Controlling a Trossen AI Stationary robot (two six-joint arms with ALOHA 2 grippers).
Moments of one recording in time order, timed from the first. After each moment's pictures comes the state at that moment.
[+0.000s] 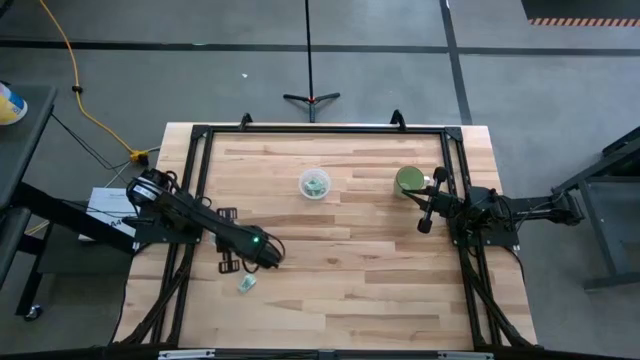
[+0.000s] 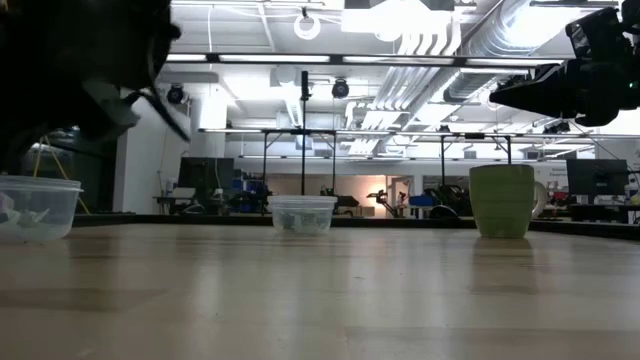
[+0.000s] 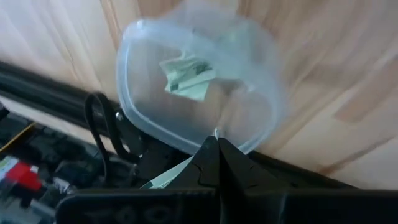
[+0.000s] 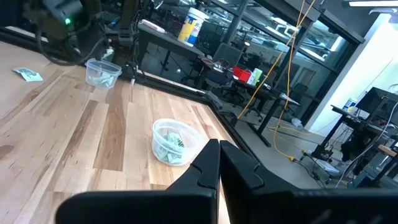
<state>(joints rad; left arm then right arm) -0.41 1.73 1.06 -1.49 -0.03 -0.58 0.06 0.08 0.01 0.09 0.36 -0.40</state>
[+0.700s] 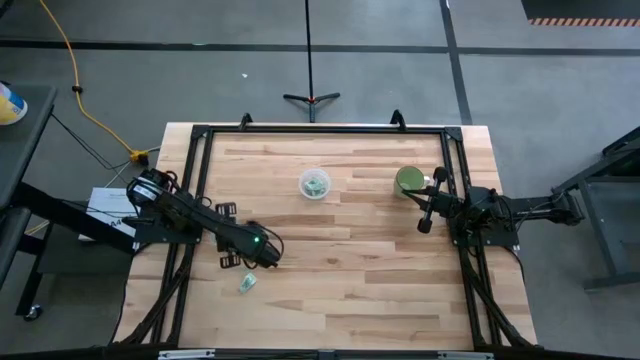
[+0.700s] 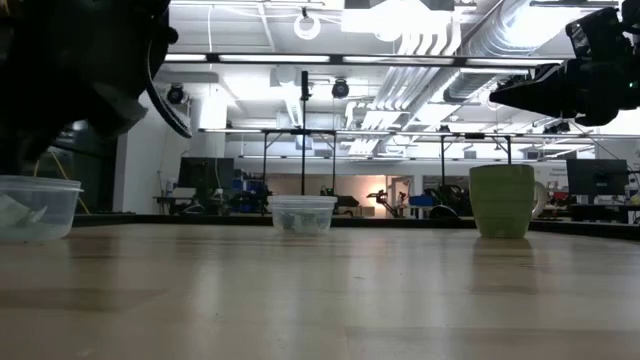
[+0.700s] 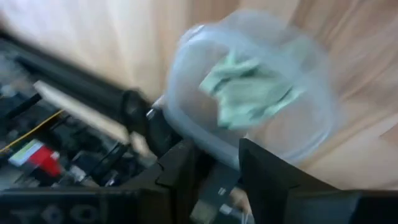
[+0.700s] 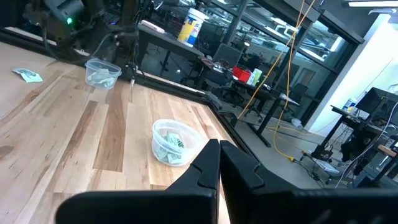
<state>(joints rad) -0.41 1.73 1.06 -1.53 -0.14 -0.66 0.06 0.08 0.01 0.09 0.36 -0.40</state>
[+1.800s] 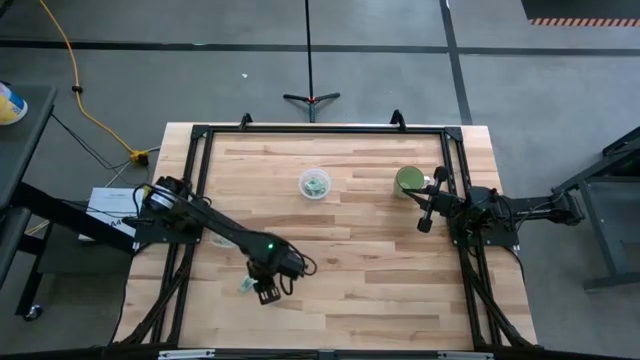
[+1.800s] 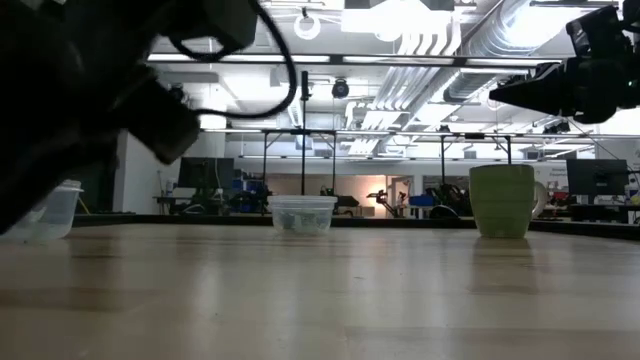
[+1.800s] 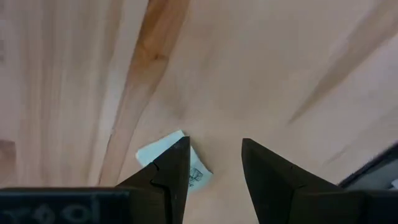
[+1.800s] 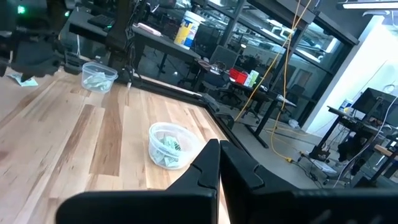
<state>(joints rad) -0.40 1.86 1.18 -0.93 0.36 -0.78 0.06 0.08 0.01 0.10 0.37 -0.40</state>
